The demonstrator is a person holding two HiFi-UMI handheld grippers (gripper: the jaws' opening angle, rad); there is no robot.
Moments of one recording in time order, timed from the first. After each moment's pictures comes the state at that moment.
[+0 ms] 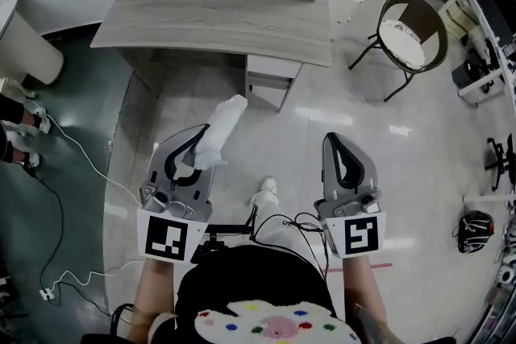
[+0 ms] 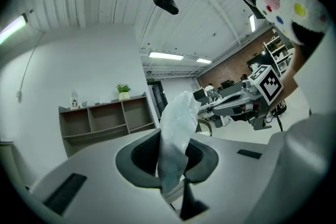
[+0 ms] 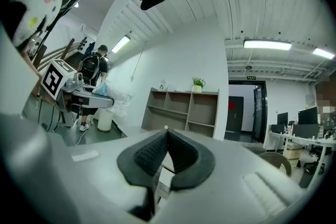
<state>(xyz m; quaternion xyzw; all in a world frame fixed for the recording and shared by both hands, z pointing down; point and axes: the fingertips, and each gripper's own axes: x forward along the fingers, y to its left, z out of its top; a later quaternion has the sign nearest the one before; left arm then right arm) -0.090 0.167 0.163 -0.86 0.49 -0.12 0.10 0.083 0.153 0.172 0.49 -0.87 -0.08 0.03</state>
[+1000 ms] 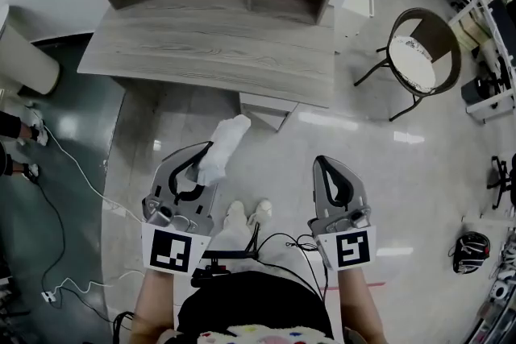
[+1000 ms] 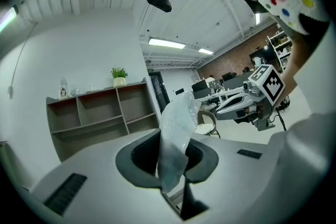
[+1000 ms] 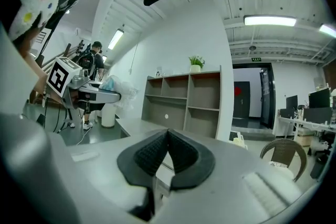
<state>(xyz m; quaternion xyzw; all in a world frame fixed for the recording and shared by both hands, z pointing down) -0.060 0.016 0.190 -0.85 0.48 -0.17 0.10 0.098 0.005 0.215 0.47 -0.88 -0.01 0.04</state>
